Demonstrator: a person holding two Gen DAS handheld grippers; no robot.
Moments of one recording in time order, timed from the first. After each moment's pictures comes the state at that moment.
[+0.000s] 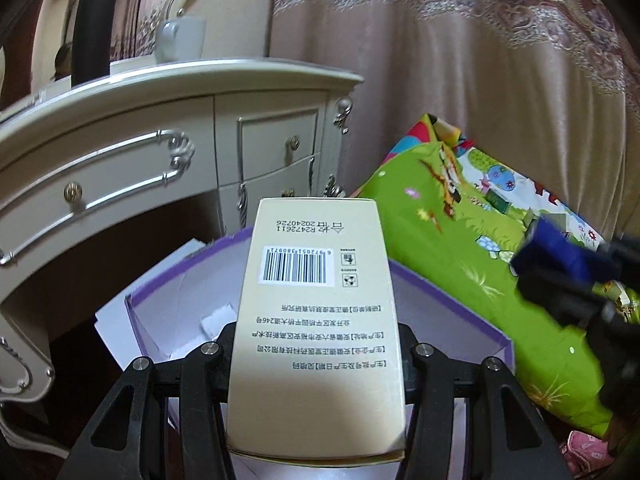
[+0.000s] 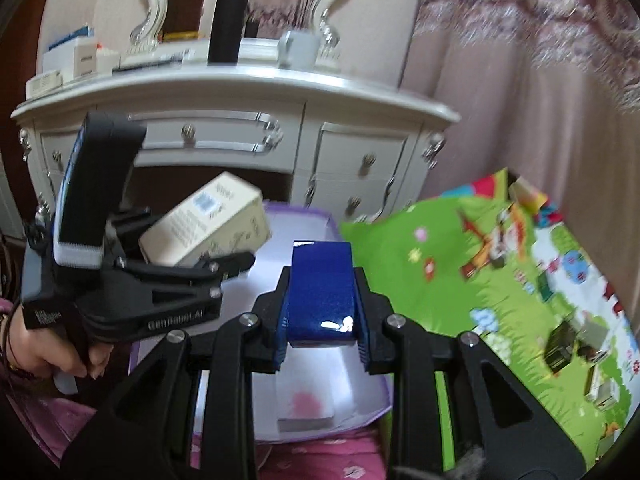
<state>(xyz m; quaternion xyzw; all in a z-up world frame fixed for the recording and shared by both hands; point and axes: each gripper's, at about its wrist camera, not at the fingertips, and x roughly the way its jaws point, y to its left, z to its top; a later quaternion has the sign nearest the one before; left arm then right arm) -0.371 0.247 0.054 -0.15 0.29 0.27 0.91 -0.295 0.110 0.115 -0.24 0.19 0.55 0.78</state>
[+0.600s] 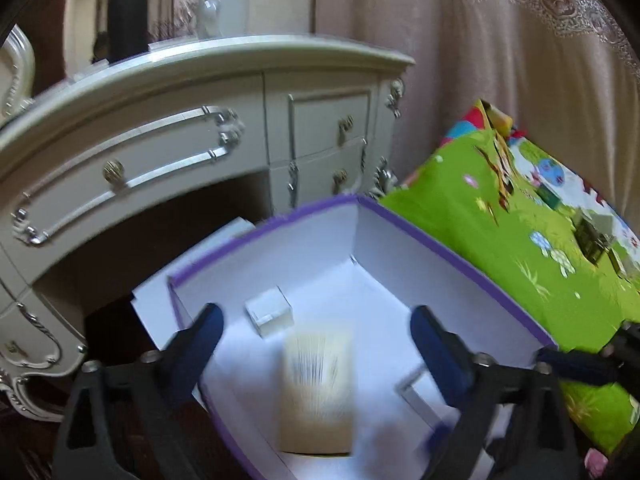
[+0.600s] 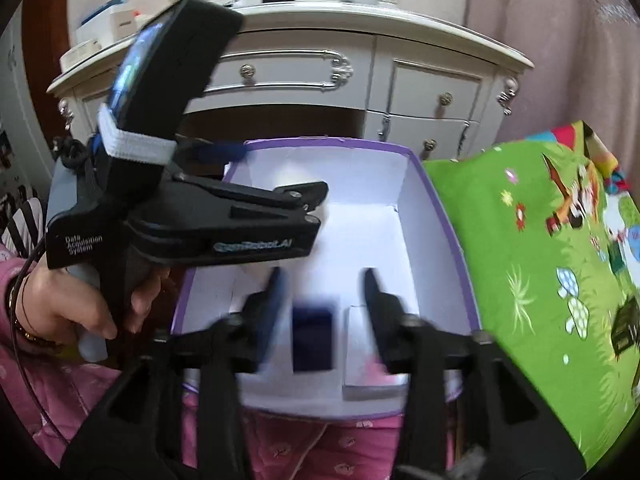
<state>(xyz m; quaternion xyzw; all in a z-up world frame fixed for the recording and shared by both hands) -0.370 0.256 0.050 -0.15 0.31 0.35 0.87 -0.310 0.120 0.075 -0.25 0.27 0.61 0.70</state>
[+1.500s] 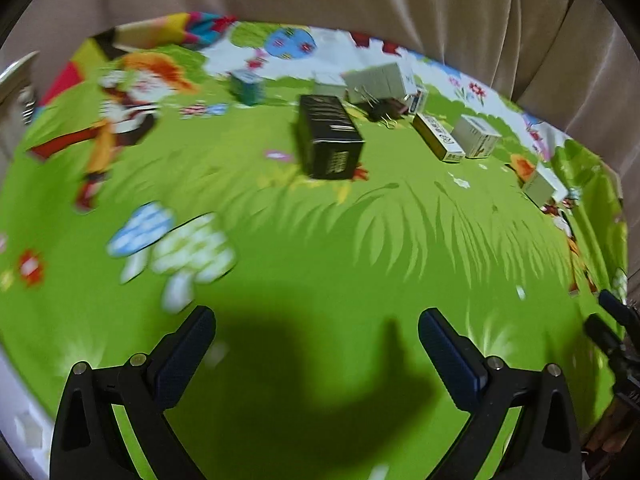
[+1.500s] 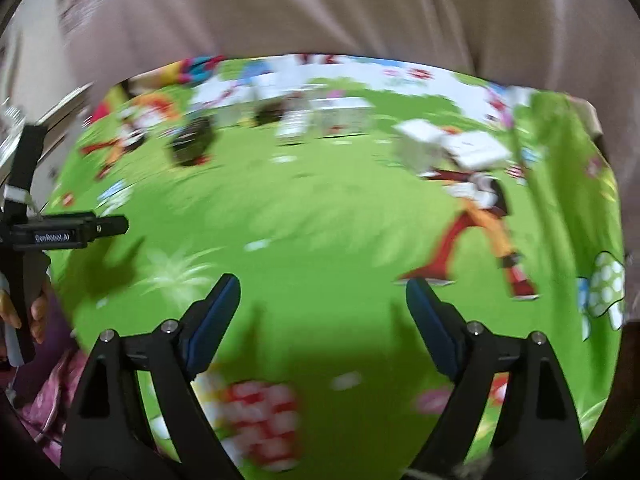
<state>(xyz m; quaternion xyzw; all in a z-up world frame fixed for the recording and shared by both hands) -0.066 0.029 0.022 -0.06 0.47 -0.01 0.88 -0.117 -0.260 0.045 0.00 0.39 0.14 0.91</state>
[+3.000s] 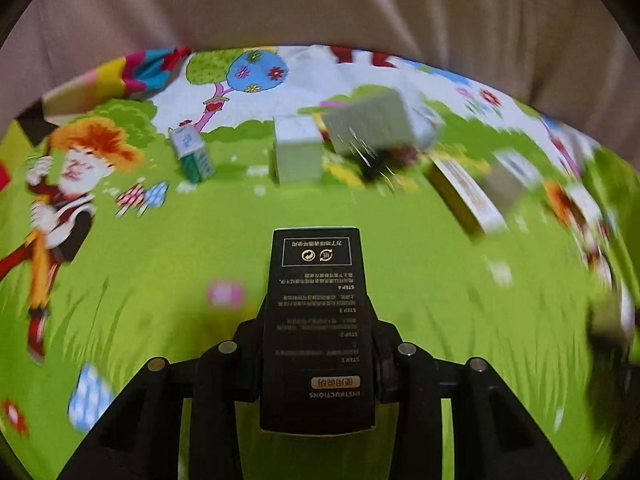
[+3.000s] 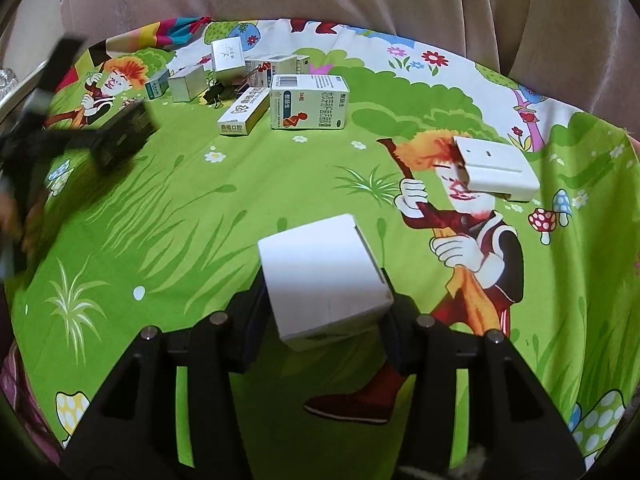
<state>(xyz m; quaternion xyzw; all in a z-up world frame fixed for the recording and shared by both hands) 0.007 -0.001 0.019 0.01 0.43 -0.02 0.90 -0.016 -0.265 0.014 -0.08 0.42 0.18 0.88</state>
